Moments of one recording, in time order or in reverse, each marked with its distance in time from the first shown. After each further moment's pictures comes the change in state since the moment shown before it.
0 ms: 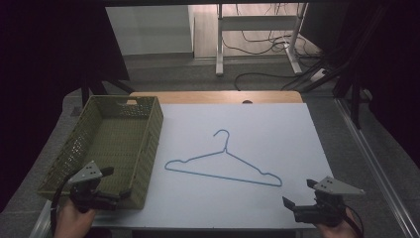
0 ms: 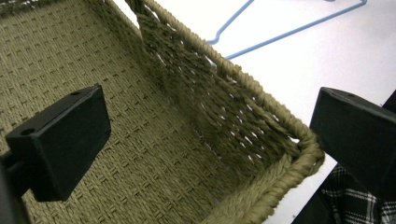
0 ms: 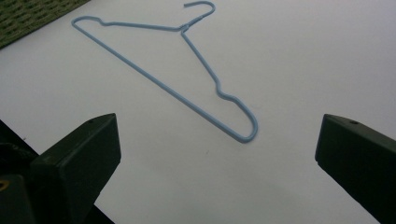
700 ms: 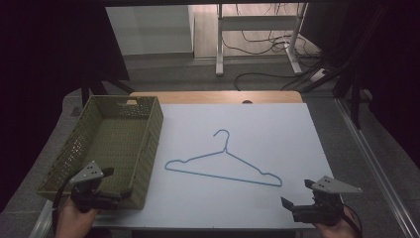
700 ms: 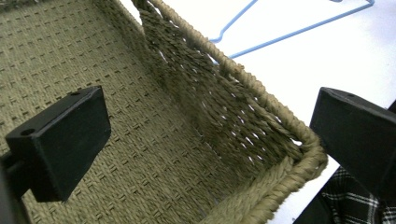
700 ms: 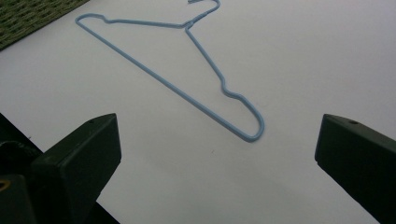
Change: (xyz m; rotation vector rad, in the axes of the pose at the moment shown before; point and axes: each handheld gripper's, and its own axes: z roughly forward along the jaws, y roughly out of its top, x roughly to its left) left arm -0.002 0.000 0.002 0.007 0.005 -0.016; right arm 0.001 0.001 0.004 0.018 0.017 0.004
